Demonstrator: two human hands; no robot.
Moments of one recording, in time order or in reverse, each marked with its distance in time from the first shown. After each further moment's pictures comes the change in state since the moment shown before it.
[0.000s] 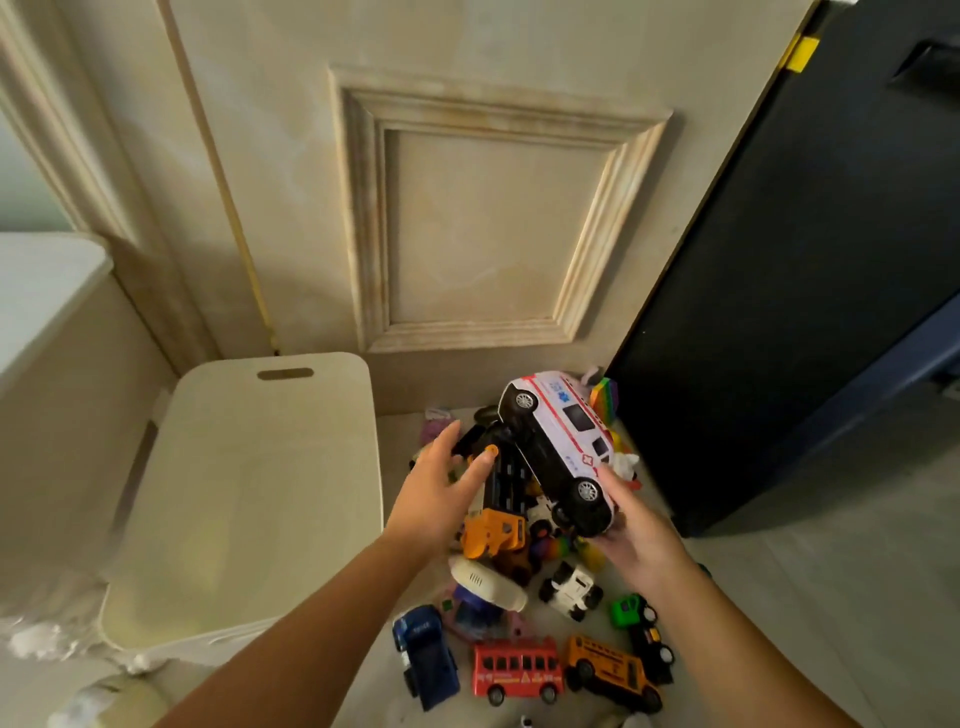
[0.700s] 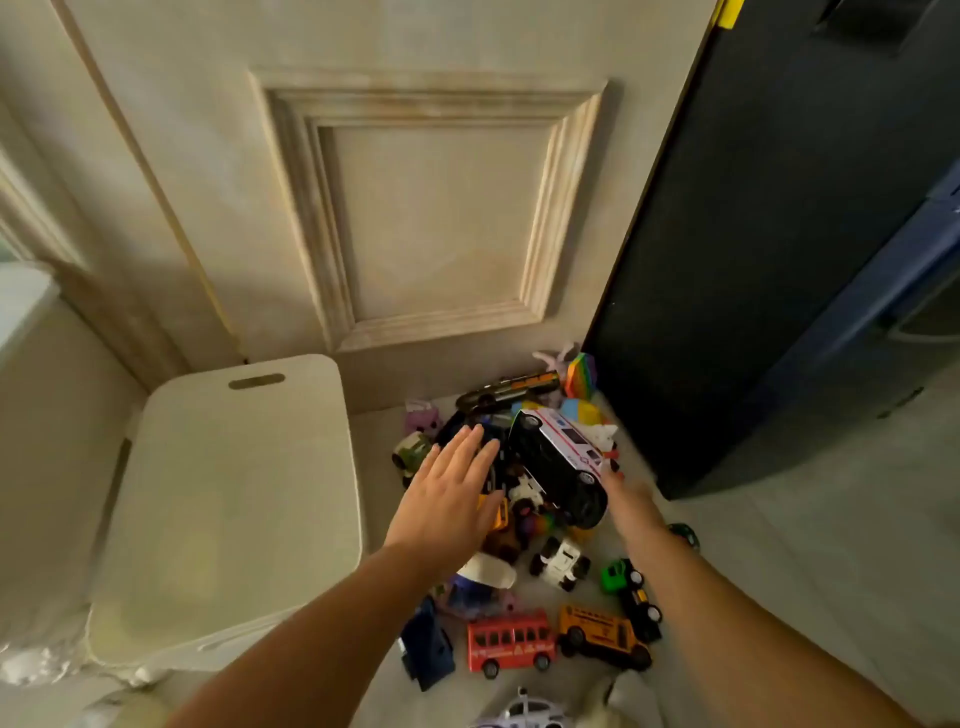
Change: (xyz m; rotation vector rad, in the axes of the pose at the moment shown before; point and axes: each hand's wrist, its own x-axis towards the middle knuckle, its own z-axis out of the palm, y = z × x) left_hand -0.015 -0.002 0.034 1.027 -0.126 0.411; right_hand 0.025 0.004 -0.034 -0.656 0.424 0.026
